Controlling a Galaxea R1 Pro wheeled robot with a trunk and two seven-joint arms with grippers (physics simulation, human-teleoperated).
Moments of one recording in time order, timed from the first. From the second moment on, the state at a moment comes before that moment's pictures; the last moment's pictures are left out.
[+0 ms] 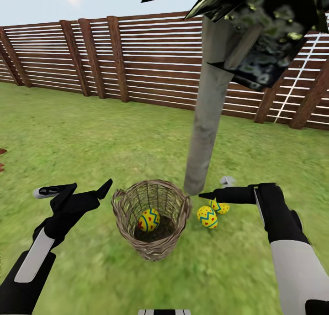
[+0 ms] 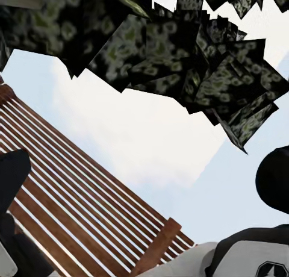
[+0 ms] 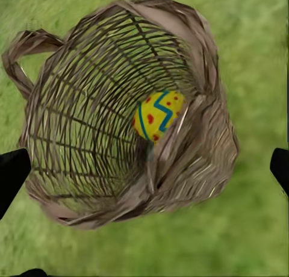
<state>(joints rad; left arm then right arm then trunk) -0.40 0.20 0.03 -1.48 1.27 0.82 -1.21 -0.79 -0.12 -0.18 -1.15 0.33 0.95 1.16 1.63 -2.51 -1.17</state>
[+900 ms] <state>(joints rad) -0.40 0.20 0.03 -1.48 1.27 0.82 -1.21 -0.76 0.13 0.25 -1.00 0.32 0.94 0.45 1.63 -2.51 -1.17</state>
